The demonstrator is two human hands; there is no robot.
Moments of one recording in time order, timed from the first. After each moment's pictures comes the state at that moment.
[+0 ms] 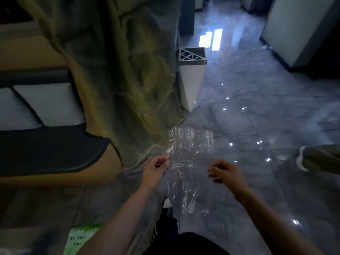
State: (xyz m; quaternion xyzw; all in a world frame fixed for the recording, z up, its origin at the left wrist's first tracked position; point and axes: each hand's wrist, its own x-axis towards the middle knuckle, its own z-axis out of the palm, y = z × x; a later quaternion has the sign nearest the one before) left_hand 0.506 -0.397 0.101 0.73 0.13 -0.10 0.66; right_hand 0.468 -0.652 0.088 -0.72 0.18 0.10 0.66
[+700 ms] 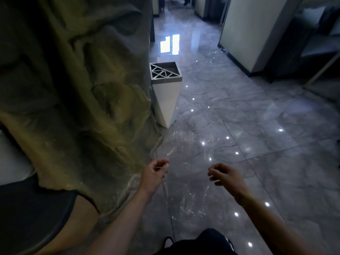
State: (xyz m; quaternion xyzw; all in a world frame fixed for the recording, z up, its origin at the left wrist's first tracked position) left_hand 0.784 -0.415 0.089 0.72 0.02 -0.17 0.67; right_hand 0.687 -0.651 0.108 -0.76 0.27 0.02 0.60
